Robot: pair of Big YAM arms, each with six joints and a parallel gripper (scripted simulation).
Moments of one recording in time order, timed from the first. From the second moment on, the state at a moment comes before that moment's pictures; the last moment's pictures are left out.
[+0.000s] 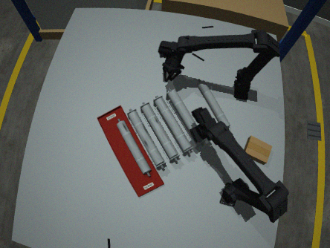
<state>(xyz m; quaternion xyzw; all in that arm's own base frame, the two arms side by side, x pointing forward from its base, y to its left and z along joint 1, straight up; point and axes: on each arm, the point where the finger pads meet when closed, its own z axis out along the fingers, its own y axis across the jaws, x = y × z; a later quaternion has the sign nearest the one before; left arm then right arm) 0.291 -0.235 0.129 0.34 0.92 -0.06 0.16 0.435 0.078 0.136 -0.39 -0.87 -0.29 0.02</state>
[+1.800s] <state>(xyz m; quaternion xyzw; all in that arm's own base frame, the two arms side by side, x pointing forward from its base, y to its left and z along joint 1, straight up) 0.320 -0.229 0.150 0.31 0.92 -0.07 0.21 0.451 0.072 0.155 -0.35 -0.89 -0.29 -0.05</state>
